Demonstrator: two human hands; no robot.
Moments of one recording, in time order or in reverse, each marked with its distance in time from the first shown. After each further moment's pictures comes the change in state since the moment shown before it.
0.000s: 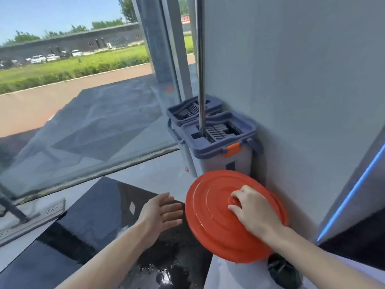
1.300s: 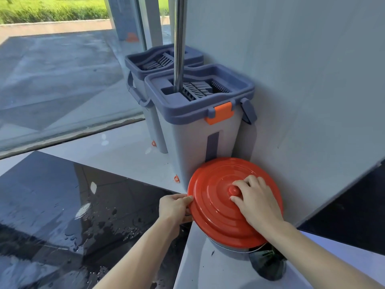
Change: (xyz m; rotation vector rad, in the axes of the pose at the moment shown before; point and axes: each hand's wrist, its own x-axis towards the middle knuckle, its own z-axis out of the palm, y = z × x) left_hand 0.131 -0.109 0.083 0.138 -0.009 -0.050; right_hand 0.032 0.091 0.093 -0.290 -0.027 0.203
